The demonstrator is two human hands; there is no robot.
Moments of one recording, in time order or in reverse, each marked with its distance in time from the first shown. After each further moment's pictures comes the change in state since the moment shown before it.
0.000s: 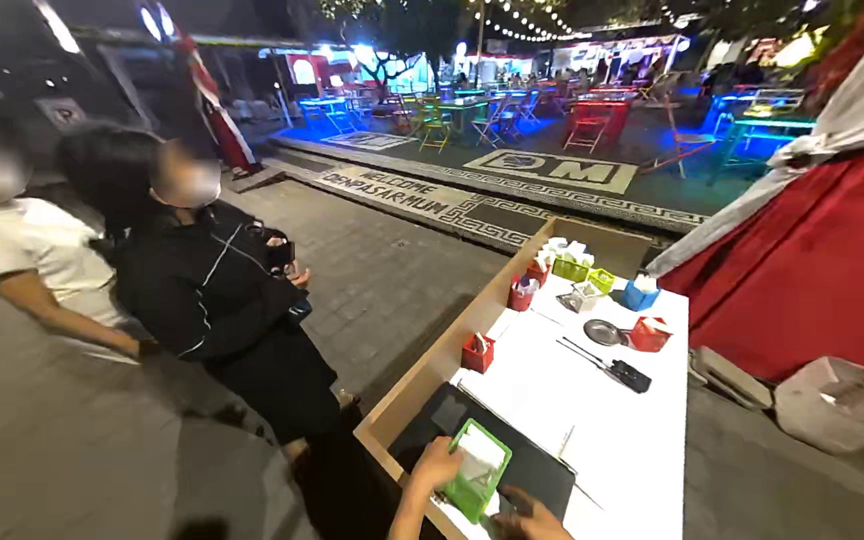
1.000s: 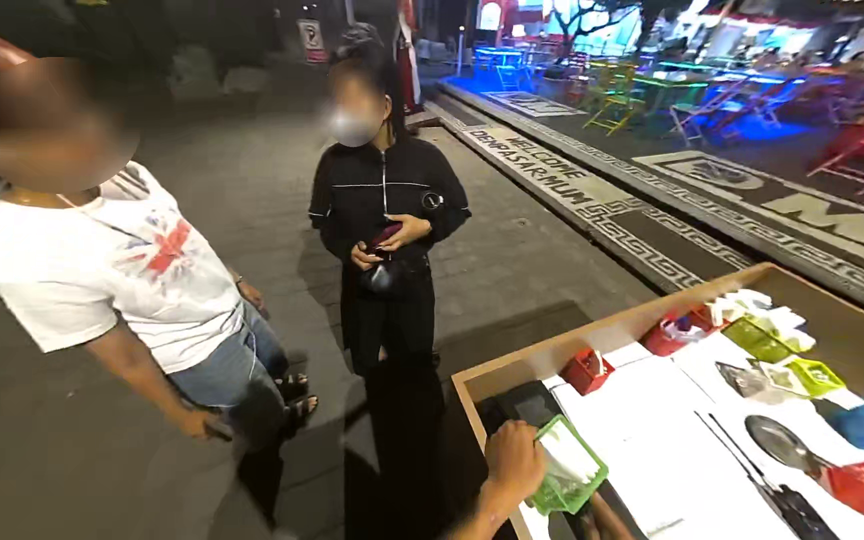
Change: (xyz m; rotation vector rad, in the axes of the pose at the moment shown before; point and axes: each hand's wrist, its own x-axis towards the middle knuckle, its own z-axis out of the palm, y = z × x) left_hand -0.028 0.024 0.018 0.057 0.524 -0.016; right_hand 0.038 -0.030 -0.037 -0.833 0.246 -0.696
